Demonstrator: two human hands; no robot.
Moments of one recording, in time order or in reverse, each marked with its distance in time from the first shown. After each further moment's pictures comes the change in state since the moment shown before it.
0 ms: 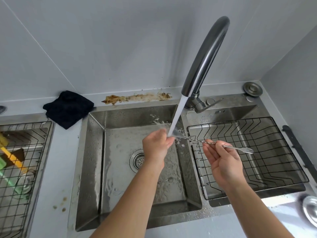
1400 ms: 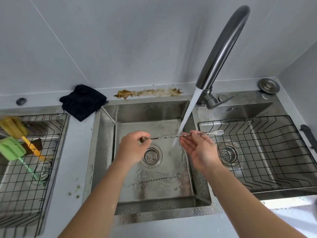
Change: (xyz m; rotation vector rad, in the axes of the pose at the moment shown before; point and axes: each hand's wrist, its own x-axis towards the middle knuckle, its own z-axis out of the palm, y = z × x) left_hand 0.015 0.029 -0.109 1.027 -0.047 0.397; right_hand 0.003 0.051 0.062 -0.105 -0.092 0.201
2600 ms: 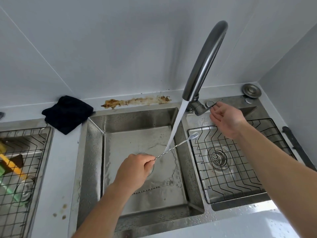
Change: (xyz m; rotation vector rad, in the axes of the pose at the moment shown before) left_hand -0.014 -0.008 0.029 0.260 -0.151 0.367; right_hand 0.066 -0.141 -0.019 -0.312 0.078 -0.128
